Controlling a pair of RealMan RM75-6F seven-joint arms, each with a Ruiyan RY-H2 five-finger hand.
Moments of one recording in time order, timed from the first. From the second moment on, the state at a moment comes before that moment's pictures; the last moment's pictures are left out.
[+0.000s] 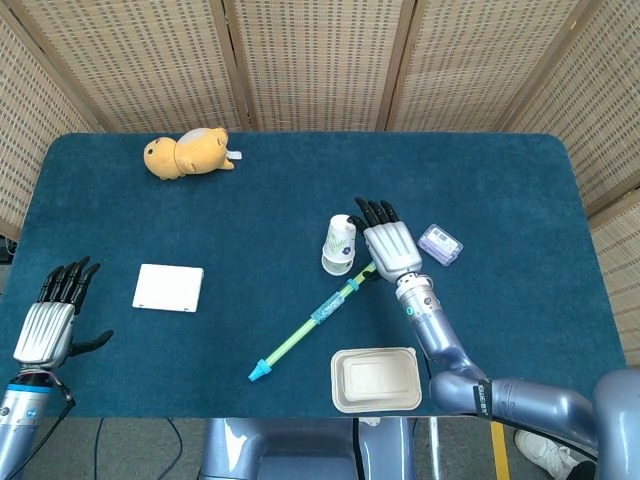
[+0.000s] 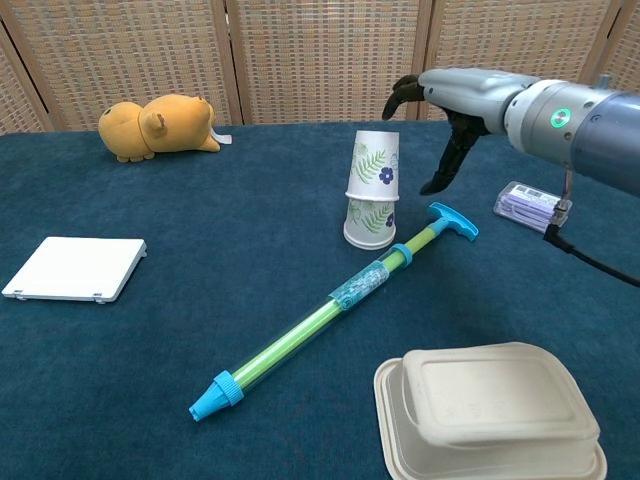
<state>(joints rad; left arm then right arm) -0.20 -1.30 -0.05 -1.45 1.50 1.43 -0.02 0.90 -1.55 0.29 -1.50 -0.86 1.01 -0.51</state>
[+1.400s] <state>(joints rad) -0.19 -1.31 -0.05 -1.43 1.52 1.46 -0.03 0.63 -1.41 0.08 -1.74 -1.13 1.32 -0.43</state>
